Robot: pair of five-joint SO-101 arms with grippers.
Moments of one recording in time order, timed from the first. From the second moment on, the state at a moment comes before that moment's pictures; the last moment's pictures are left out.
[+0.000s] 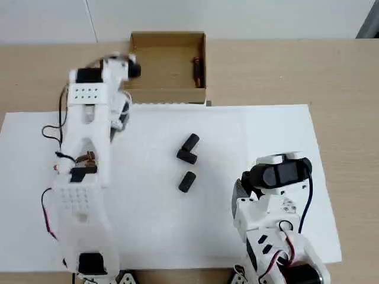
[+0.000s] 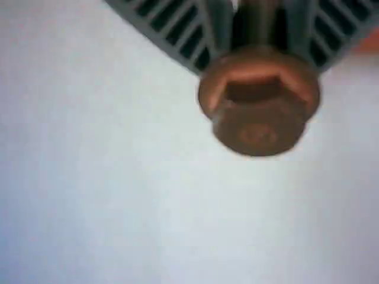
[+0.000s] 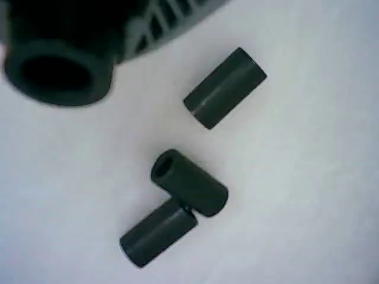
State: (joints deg) left arm -4.1 35.5 -38.6 98.9 -10.4; right arm -15.1 -103.2 64.8 80.4 -11.1
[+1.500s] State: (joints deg) left arm 8.5 -73.2 39.2 88.0 -5.2; right arm -21.5 -103.2 66.1 80.4 -11.1
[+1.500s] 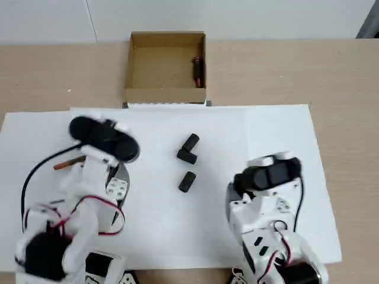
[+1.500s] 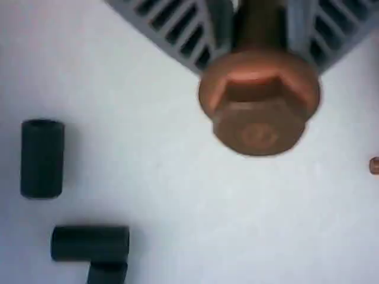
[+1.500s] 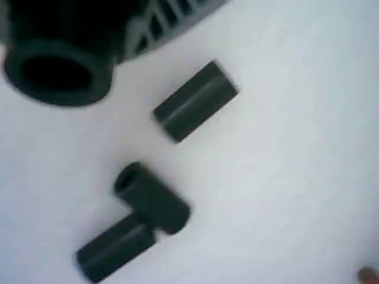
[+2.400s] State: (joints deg) left arm 8.5 -103.6 65.5 72.4 14.5; right arm -36.7 -103.6 78.5 62.9 3.4
